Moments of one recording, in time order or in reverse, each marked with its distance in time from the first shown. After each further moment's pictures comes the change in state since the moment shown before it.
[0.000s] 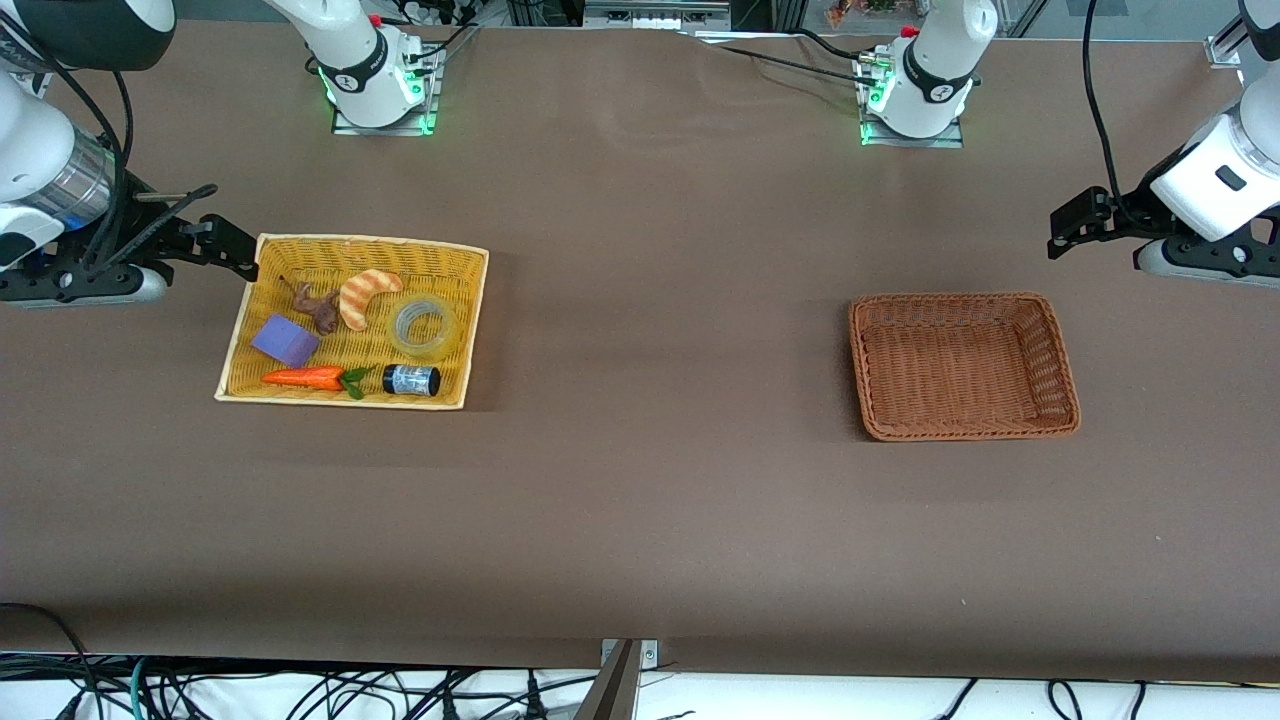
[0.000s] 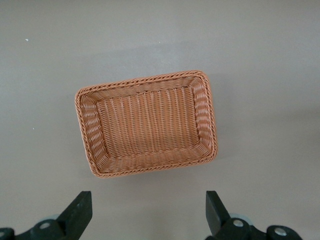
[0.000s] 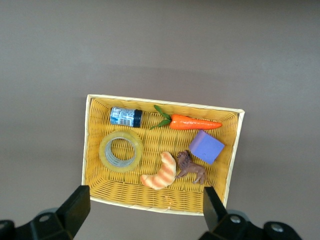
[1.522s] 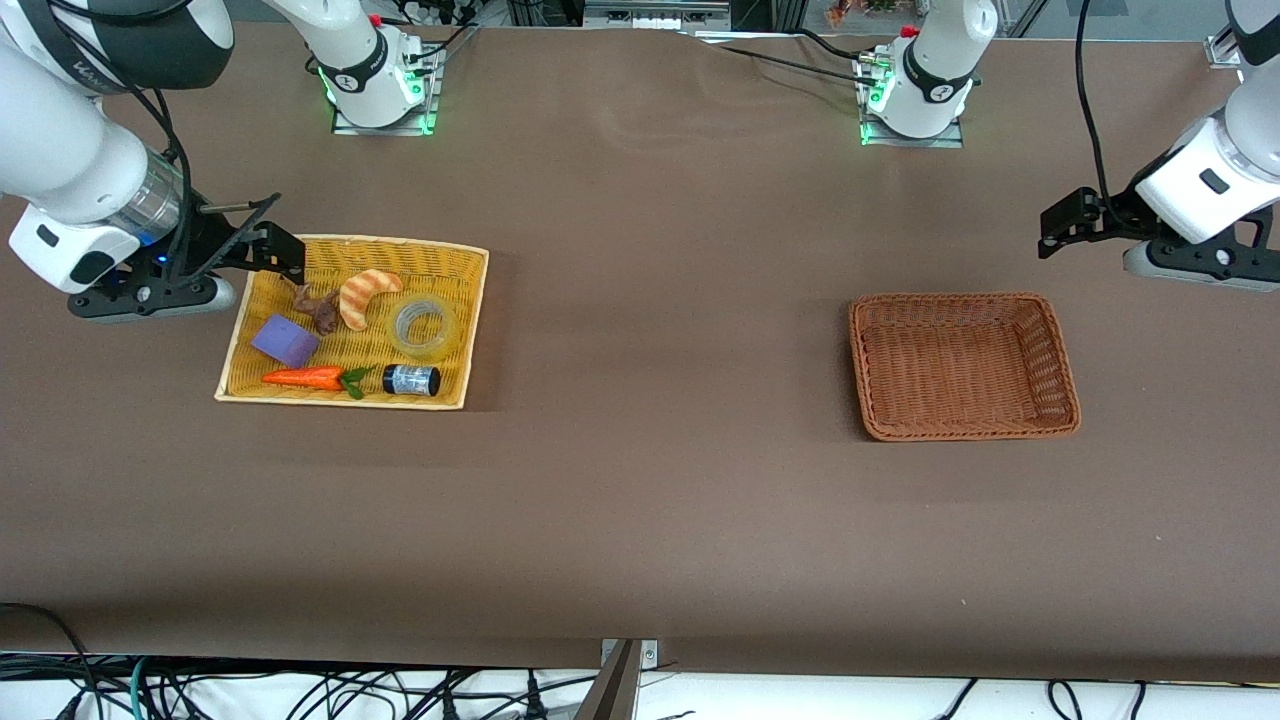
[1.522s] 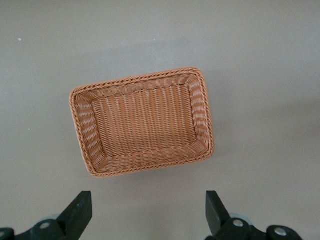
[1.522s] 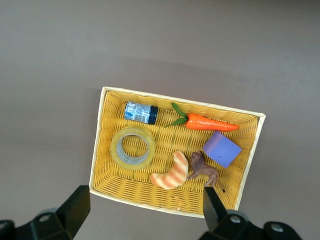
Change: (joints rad) left arm -0.002 0.007 -0.023 0.000 0.000 -0.006 0.000; right arm 0.054 0.039 0.008 0.000 0.004 0.006 -0.002
